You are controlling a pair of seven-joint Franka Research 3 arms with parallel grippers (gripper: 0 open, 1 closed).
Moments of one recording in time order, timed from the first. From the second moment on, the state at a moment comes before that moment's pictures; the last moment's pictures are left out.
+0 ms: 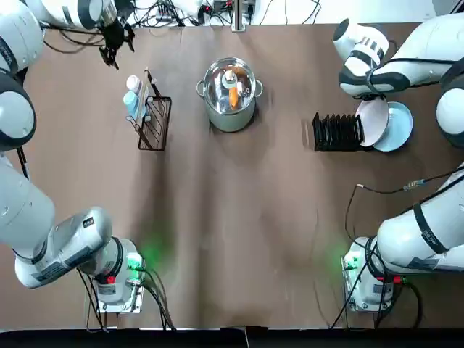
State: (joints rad) left arm 0.45 0.26 -0.56 -1.81 0.20 2.04 -1.06; right arm -0.07 0.32 0.25 -2.07 -0.89 1.78 0.16
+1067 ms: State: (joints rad) left arm -0.07 0.04 -0.04 -1.59 -0.01 1.66 -0.14; right arm -0.10 0.32 0.25 -1.83 -0.62 1.79 0.10
